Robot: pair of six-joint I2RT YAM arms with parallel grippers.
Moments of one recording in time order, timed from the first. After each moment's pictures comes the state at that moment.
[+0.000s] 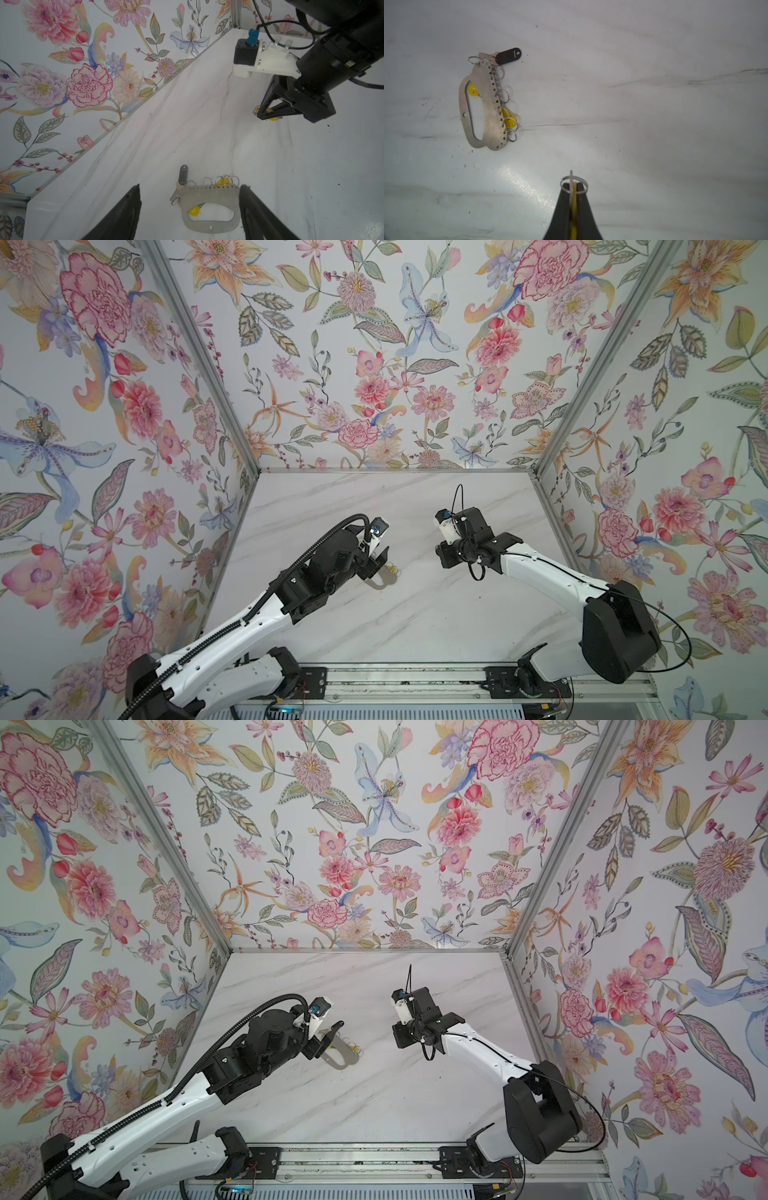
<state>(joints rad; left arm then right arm) -0.81 1.00 0.88 -0.32 -0.21 0.17 0.55 1.49 0.95 -0.41 -0.10 0.11</state>
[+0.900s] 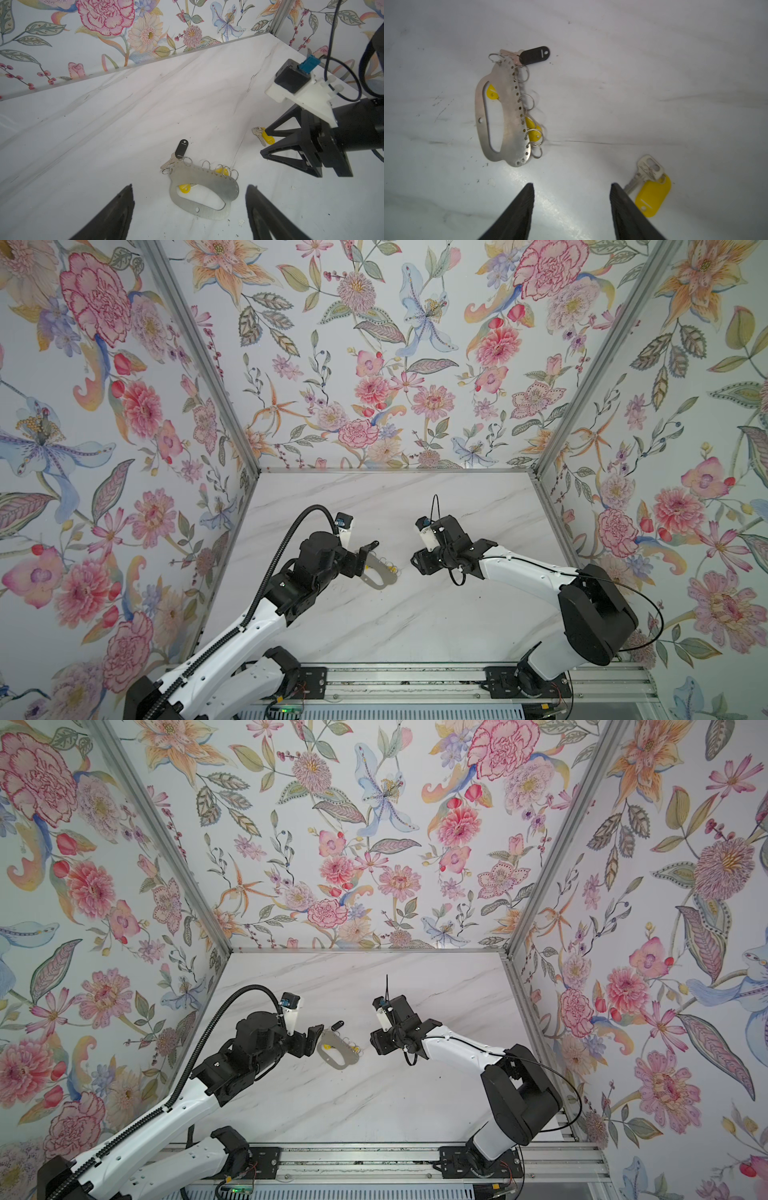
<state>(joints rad) -0.61 0.92 0.71 -0.28 -0.11 -0.13 0.70 1.58 0.96 -0.28 -0.14 0.15</state>
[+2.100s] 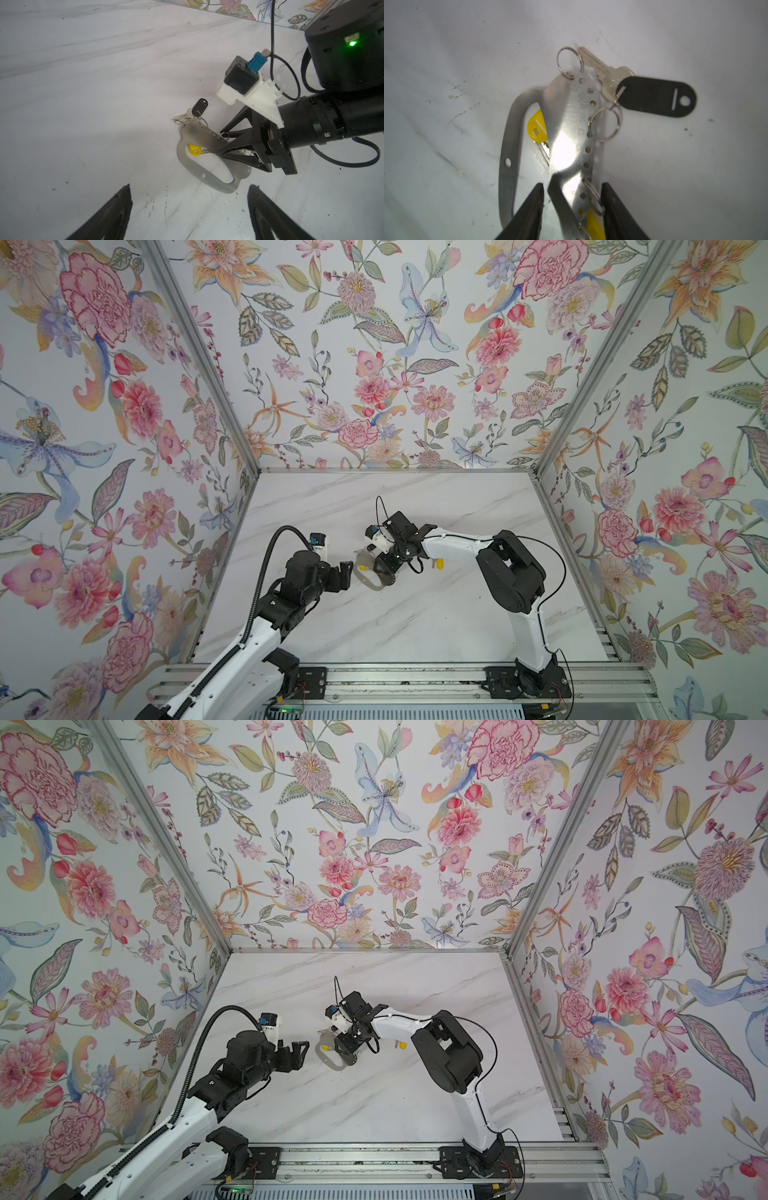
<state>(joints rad) -0.44 0.80 0.46 -0.26 0.00 -0.35 0.81 2.10 1.44 -0.41 -0.32 -0.07</state>
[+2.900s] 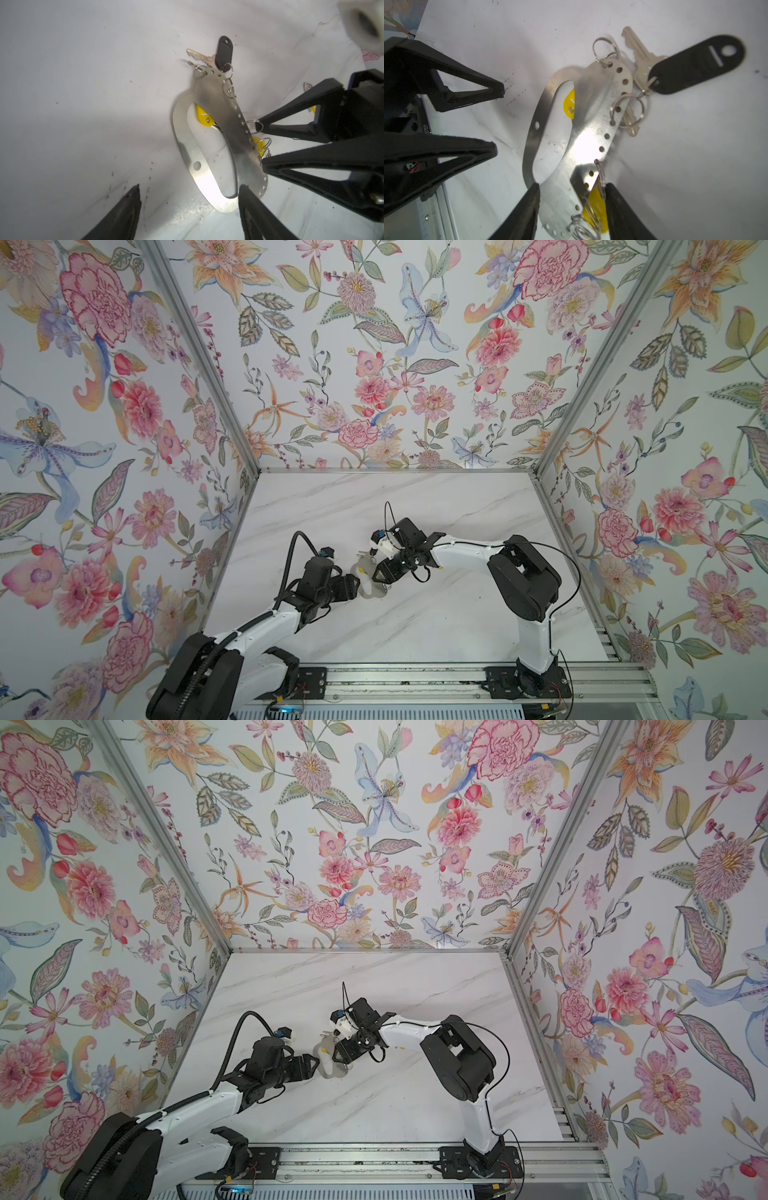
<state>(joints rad) -0.43 1.17 0.34 0.00 0.16 -0.54 0.79 1.99 1.27 -0.29 -0.48 0.14</state>
